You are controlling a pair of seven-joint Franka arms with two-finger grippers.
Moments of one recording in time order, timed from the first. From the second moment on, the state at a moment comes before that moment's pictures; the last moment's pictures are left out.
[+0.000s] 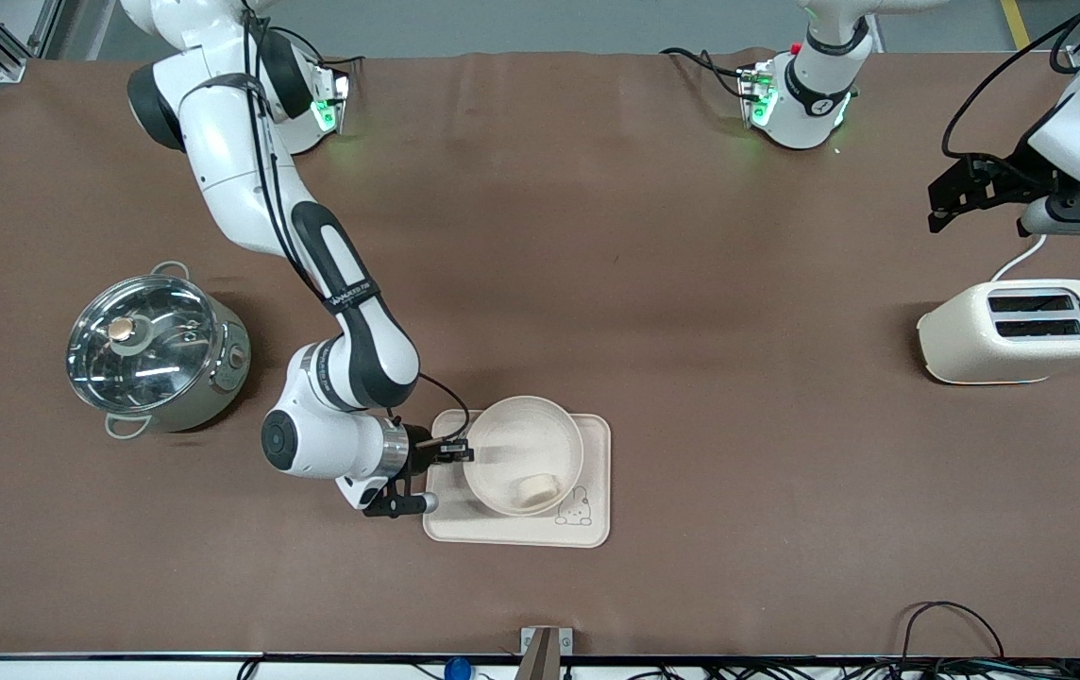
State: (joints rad) left arm -0.02 -0.09 -0.11 -1.65 0.00 1.57 -0.04; right arm 0.41 1.06 -0.07 -1.07 0.71 2.14 -0.04
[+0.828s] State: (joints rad) left arm -0.02 -0.09 -0.11 -1.65 0.00 1.57 -0.04; right arm 0.40 1.06 -0.08 -0.99 0.71 1.99 0.07
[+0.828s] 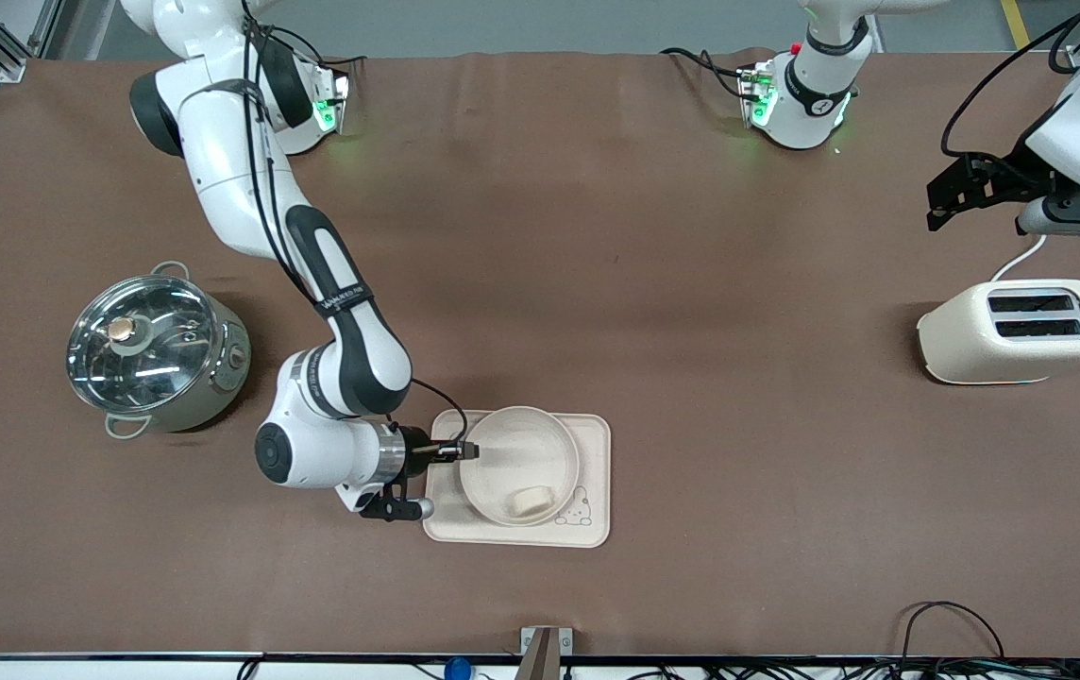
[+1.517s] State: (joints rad) left arm -0.02 -0.09 -0.10 -1.65 0.00 1.56 -0.04; right arm 0.30 0.65 -0.14 -1.24 0.61 1.75 0.08
